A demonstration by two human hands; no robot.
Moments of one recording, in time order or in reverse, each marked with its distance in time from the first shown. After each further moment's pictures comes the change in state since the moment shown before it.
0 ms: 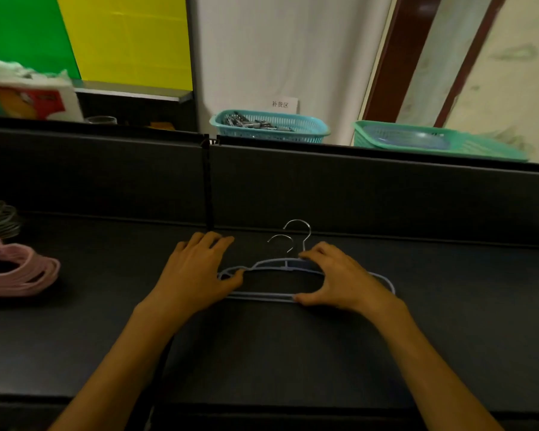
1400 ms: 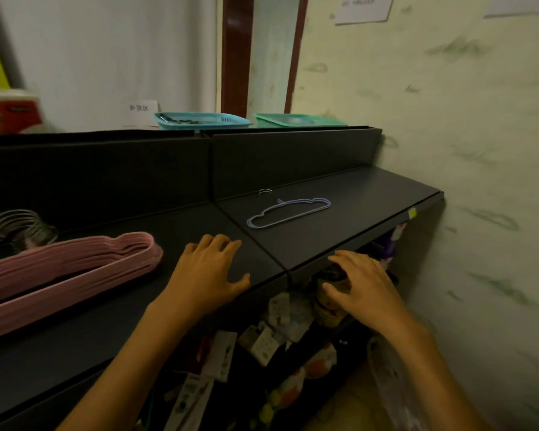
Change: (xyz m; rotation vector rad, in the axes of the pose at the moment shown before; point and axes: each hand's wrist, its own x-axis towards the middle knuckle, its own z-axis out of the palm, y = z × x) left_hand -0.151 -0.191 -0.064 -0.085 -0.013 0.685; right_hand -0.173 -0.339 0.118 -0.289 0.465 0.711
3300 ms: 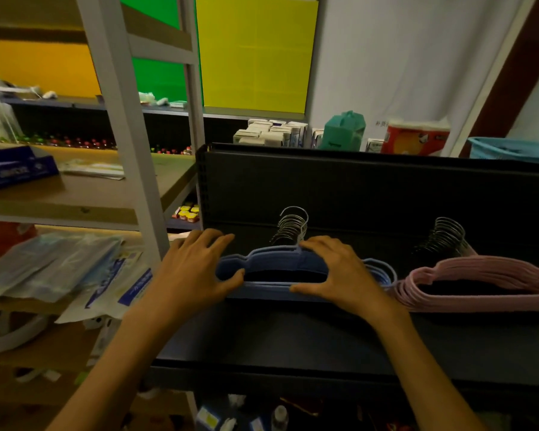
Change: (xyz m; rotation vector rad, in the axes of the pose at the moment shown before) left_hand -0.455 -0.403 -0.183 0.169 0.072 -0.690; right_hand 0.007 -0.649 0.065 0.466 -0.216 -0.748
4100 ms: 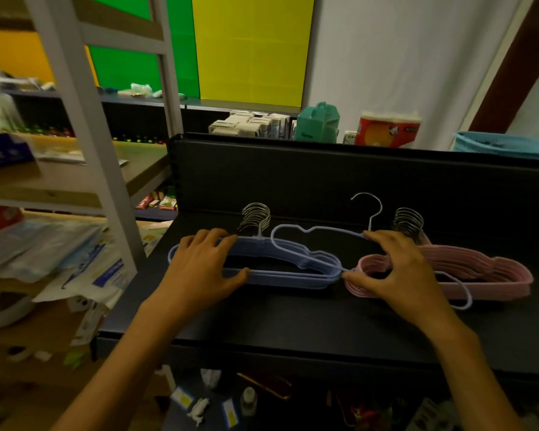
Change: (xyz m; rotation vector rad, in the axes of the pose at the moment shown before) left_hand 0.005 0.081 0.031 0.002 0.003 -0.022; right_hand -0.089 0.091 -0.074 -0.061 0.276 0.182
